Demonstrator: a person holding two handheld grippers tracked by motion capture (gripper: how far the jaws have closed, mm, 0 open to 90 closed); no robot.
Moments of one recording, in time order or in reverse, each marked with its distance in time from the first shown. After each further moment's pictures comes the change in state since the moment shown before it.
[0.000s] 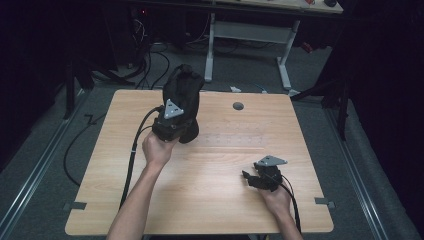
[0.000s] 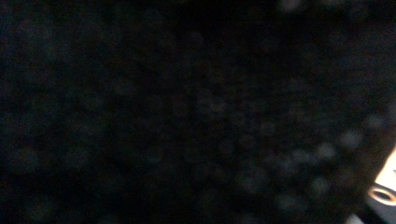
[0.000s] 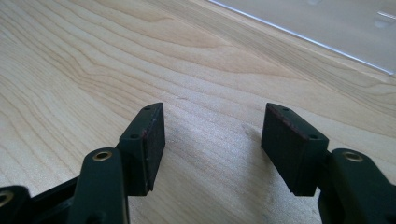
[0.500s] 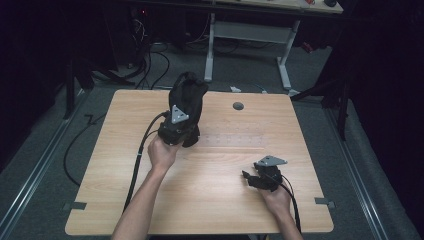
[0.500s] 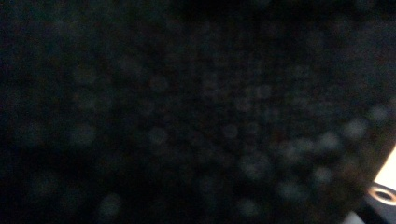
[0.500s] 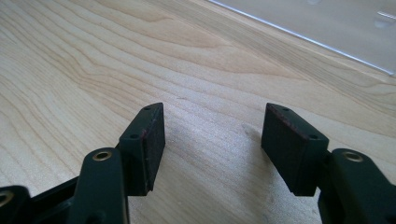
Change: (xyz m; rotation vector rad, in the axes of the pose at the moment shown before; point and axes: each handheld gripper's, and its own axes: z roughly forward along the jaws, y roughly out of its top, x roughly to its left) left arm 0.005 -0.027 0.015 0.023 0.020 0.000; right arm 0.000 0.000 0.000 -0.001 0.001 0.000
